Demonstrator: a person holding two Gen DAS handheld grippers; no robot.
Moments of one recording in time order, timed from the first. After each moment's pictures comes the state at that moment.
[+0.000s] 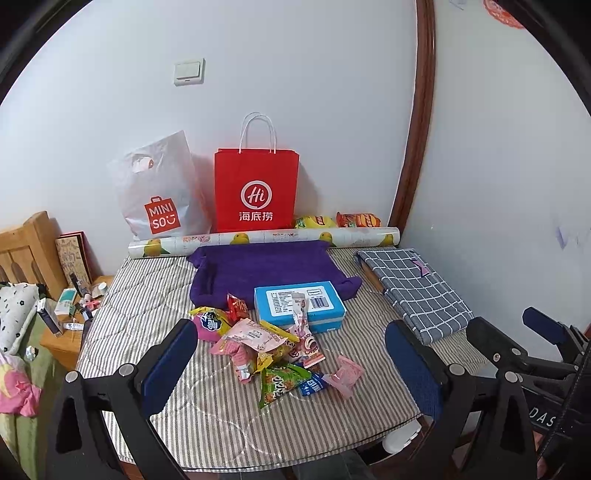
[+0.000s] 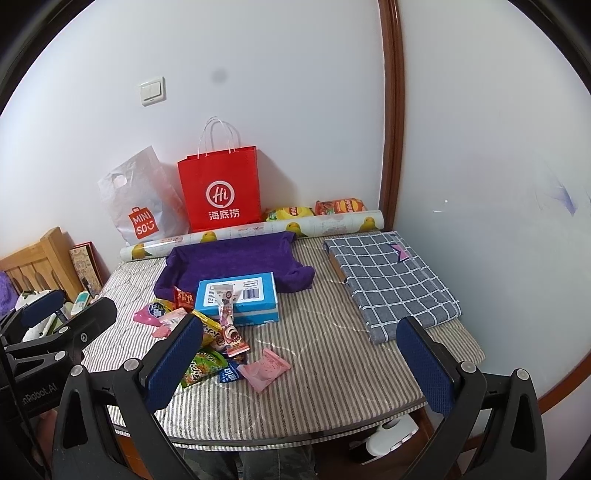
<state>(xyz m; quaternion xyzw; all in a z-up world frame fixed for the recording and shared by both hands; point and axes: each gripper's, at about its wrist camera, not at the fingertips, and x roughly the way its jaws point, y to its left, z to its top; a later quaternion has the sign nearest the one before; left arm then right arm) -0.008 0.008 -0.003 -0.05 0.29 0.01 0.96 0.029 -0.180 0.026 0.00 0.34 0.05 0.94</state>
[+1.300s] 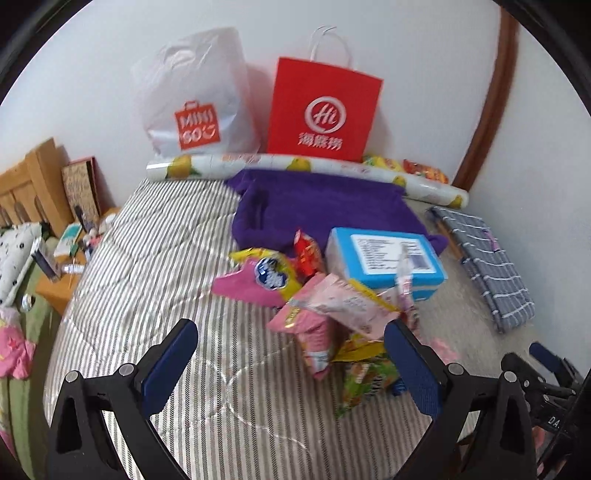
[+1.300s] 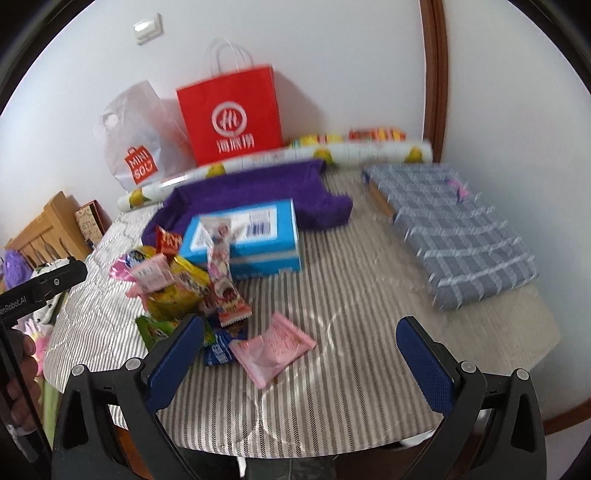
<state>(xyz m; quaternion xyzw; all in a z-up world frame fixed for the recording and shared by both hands) 0.076 0.109 -0.117 -0.10 0.40 0.07 0.91 0.108 -0.162 -0.109 0.02 0.44 0.11 0.89</state>
